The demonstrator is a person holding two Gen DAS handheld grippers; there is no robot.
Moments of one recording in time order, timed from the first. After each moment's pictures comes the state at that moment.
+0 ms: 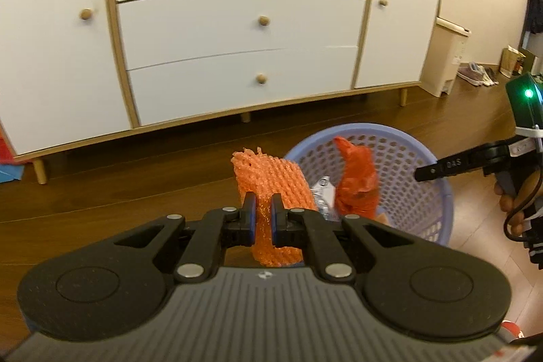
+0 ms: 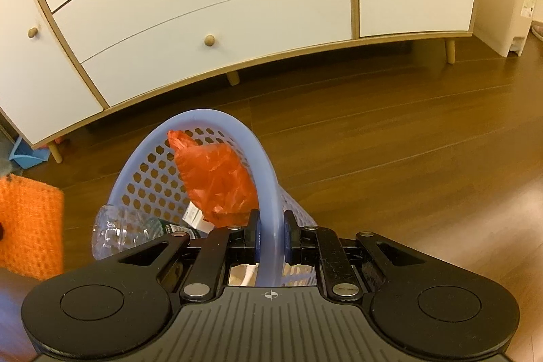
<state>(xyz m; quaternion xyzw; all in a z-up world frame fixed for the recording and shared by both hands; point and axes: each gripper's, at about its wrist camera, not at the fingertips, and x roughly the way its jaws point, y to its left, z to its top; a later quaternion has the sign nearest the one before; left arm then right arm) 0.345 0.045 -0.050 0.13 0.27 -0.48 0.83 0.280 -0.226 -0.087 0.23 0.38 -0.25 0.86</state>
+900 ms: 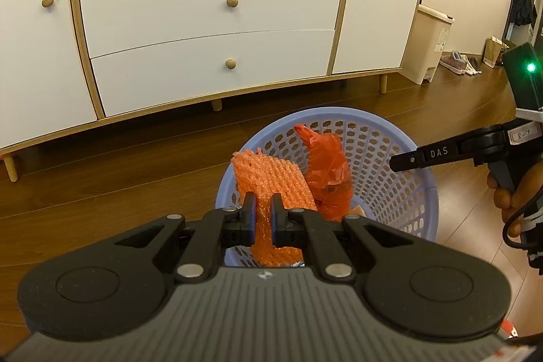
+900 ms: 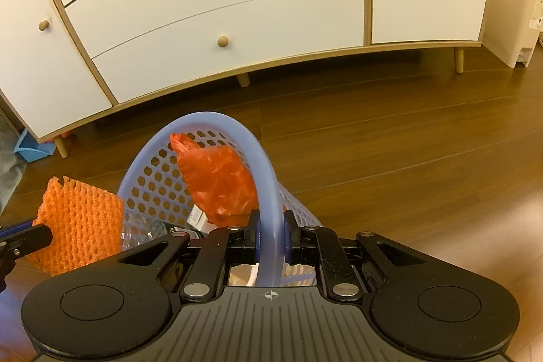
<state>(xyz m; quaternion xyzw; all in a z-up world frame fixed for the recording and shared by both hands) 0.335 0.016 -0.070 0.13 0.28 -0.50 0.80 0.277 -0.222 -0.084 0.22 0.38 -0.24 0.87</state>
